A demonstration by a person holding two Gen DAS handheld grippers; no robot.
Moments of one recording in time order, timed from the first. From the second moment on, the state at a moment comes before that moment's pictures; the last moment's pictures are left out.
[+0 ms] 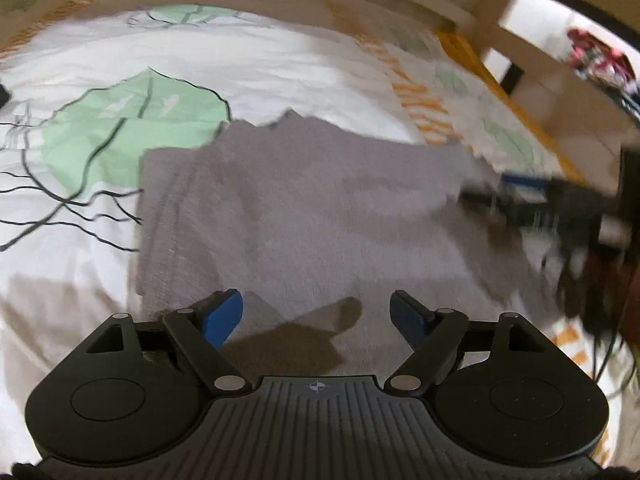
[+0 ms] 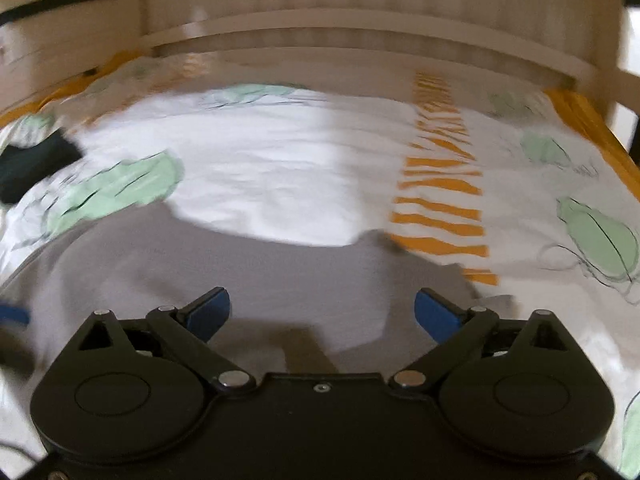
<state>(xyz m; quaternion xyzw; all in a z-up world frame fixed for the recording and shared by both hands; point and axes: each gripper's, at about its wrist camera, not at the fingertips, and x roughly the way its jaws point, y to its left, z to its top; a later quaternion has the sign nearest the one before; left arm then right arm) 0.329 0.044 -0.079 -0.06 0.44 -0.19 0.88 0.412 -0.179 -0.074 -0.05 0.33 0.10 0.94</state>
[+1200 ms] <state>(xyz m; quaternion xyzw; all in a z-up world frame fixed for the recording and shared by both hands) 0.290 0.117 -0.104 -0.22 0.46 -0.11 0.86 0.261 -0.286 -0.101 0.30 0.36 -0.01 0.88</state>
